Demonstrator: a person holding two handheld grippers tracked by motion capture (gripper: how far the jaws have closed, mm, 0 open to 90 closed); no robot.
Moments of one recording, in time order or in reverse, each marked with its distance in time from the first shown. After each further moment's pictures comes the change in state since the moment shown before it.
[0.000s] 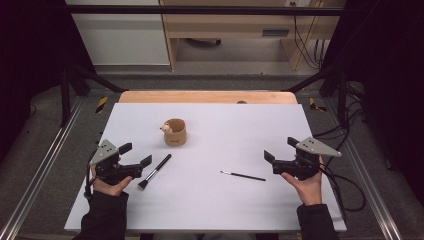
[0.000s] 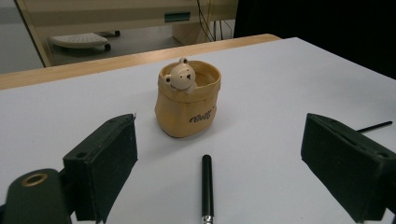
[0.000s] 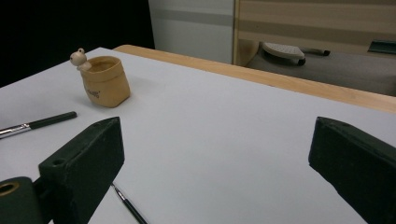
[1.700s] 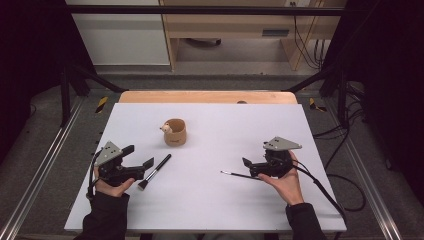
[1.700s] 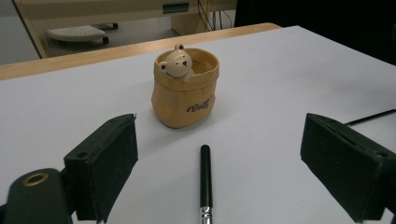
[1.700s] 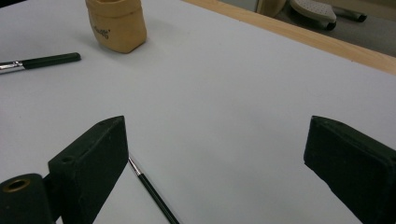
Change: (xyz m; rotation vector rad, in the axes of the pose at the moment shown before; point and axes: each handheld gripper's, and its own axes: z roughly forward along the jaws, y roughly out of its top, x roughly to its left) left arm -0.003 -0.006 0.005 0.034 -0.003 0.014; right arm 0.034 -0.009 0.054 0.221 0.051 -0.106
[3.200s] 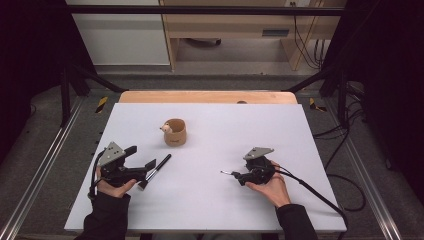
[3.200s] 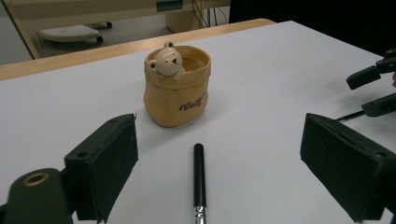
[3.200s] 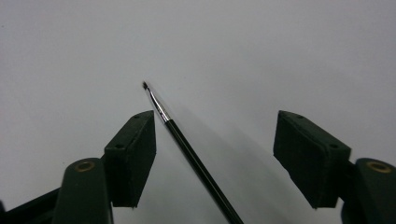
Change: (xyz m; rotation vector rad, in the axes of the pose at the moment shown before) left arm -0.004 0.000 0.003 0.016 -0.021 0.023; right arm 0.022 -0.028 0.049 0.247 0.093 -0.077
